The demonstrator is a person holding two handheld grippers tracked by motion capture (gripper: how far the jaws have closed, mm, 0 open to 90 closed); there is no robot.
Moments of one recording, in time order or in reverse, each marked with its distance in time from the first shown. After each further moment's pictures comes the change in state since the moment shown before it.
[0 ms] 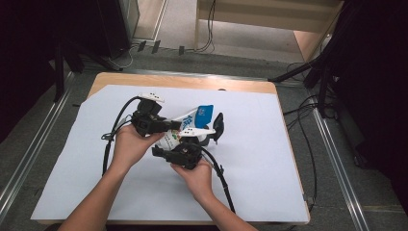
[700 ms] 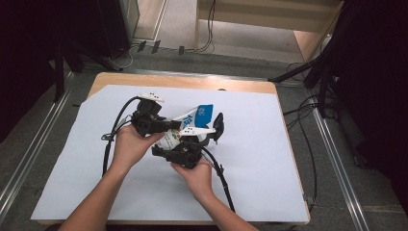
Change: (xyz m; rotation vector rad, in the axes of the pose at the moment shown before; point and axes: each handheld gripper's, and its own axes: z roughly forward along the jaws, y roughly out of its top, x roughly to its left) left arm 0.000 0.000 0.000 -0.007 0.000 0.001; right arm -0.001 0.002 0.000 0.003 0.014 0.006
